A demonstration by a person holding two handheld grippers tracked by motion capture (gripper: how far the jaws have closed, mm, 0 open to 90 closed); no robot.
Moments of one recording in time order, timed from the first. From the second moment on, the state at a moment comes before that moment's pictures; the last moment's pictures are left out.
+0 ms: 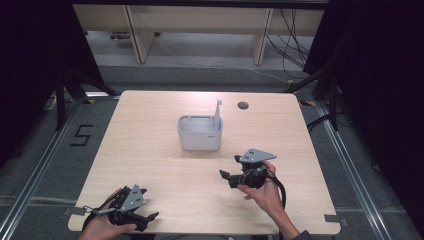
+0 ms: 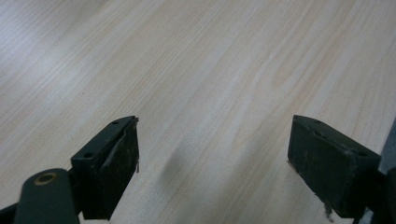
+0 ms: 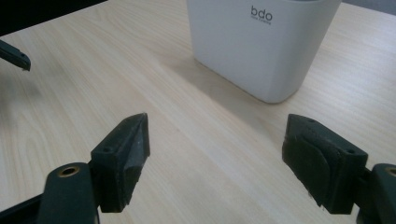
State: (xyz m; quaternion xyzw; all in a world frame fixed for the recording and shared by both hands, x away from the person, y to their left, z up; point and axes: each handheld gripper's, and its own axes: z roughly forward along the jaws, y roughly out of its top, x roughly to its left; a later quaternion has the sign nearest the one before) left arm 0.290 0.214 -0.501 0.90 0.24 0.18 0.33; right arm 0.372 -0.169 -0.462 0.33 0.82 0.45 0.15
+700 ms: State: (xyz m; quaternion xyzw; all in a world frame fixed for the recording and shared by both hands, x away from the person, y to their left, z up) left arm 0.290 0.214 -0.501 0.90 0.24 0.18 0.33; right arm 0.353 -0.181 -0.474 0.33 0.83 0.44 0.13
